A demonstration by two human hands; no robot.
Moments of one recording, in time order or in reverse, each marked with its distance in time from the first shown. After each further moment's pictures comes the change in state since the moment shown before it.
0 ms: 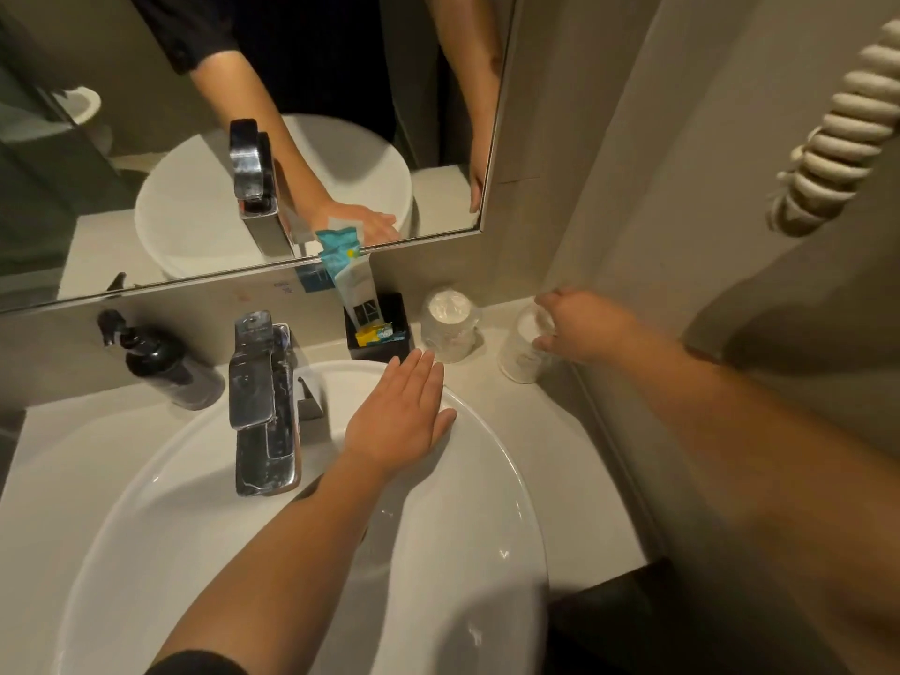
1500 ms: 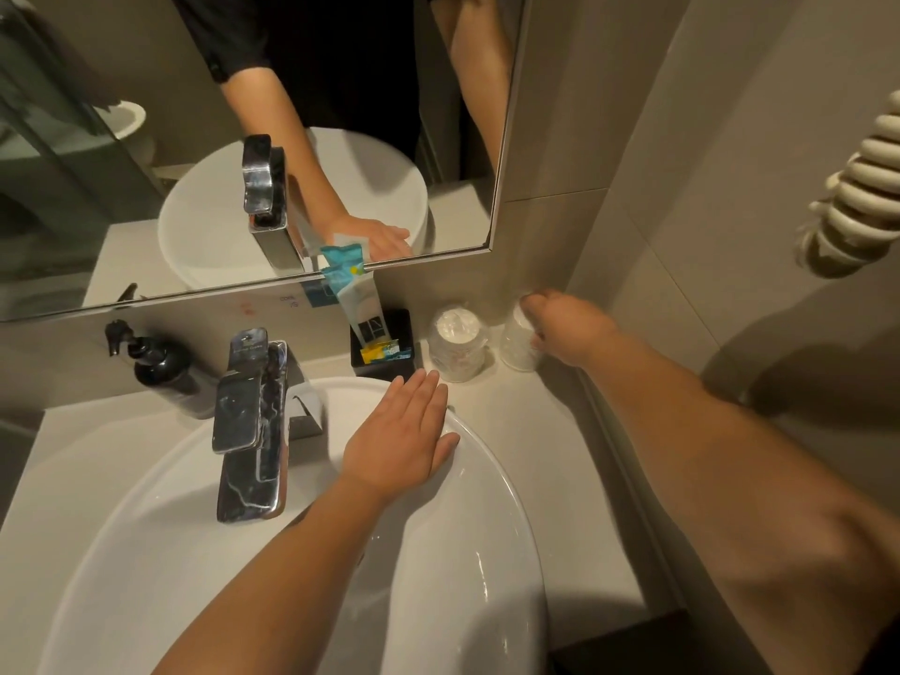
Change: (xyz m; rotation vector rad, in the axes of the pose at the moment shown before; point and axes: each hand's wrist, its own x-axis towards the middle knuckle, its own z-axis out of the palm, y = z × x) left_hand 0.001 0.001 0.004 0.022 0.051 -0.010; right_hand 0.059 0.002 0.016 0.003 0.077 -0.113
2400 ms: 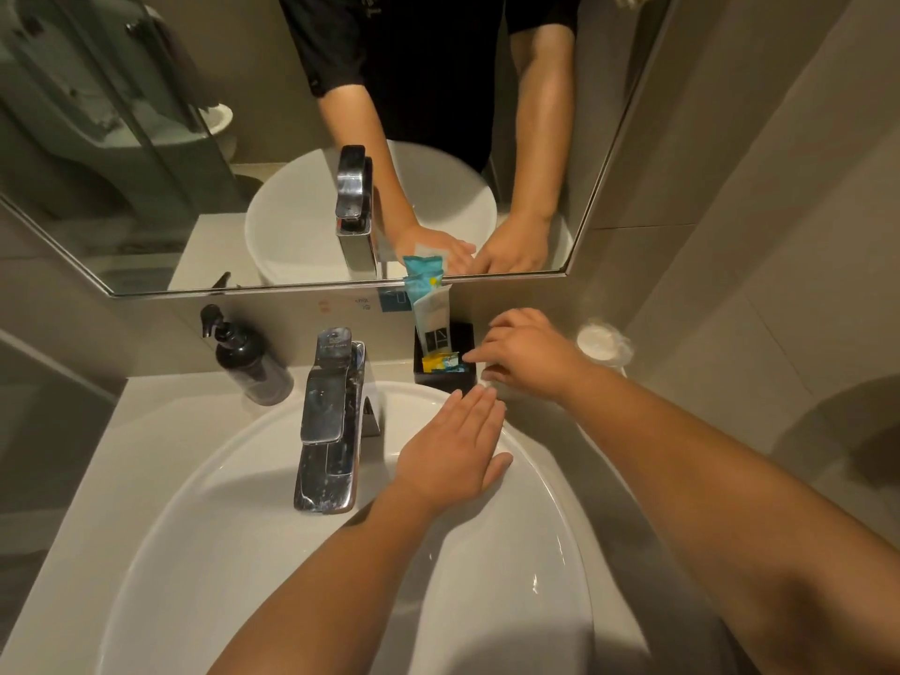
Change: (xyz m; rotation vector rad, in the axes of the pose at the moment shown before) left_hand -0.003 -0.002 0.004 -0.018 0.053 0.021; right_hand 0.014 -0.104 -0.008 -0.042 0.126 -0.543
